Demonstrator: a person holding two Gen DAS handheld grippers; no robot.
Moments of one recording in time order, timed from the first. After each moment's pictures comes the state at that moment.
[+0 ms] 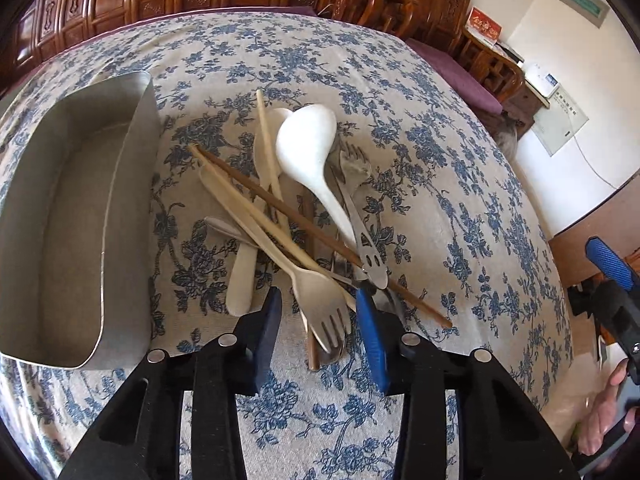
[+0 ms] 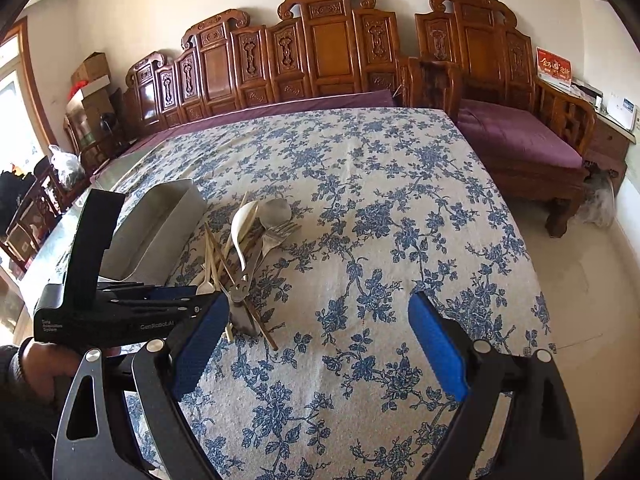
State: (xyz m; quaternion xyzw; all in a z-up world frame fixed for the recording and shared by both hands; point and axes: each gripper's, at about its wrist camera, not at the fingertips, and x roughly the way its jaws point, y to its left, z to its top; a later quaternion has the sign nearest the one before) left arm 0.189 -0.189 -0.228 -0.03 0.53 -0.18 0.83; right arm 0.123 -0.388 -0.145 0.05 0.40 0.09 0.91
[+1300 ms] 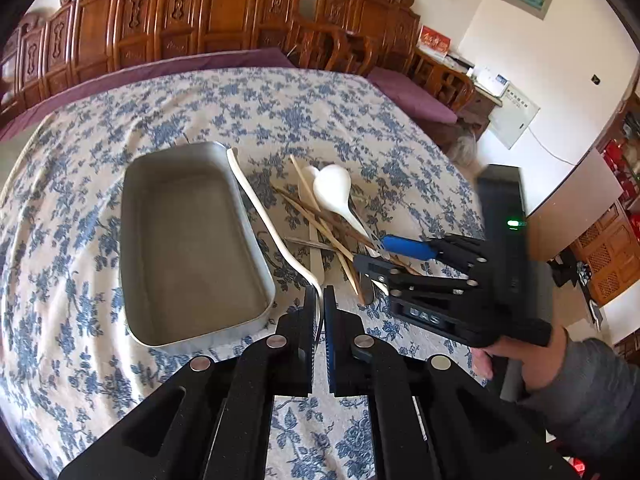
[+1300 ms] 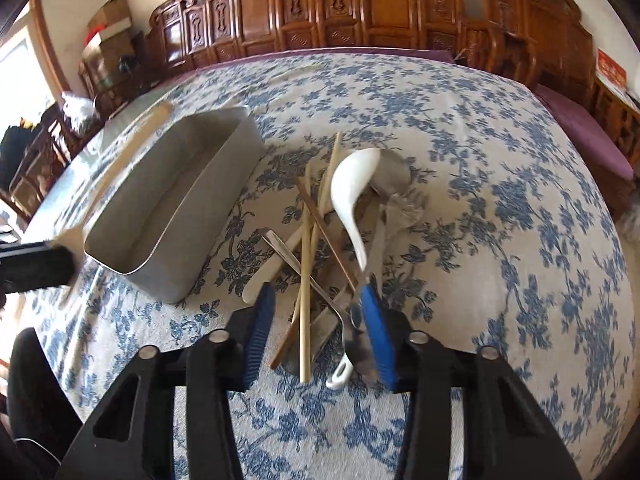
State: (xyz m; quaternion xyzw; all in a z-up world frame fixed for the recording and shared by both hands) left arm 0.145 -0.091 -0.140 -0.01 0.47 -0.25 0.85; right arm 0.189 -0.258 -0.207 0.00 0.47 0.15 0.87
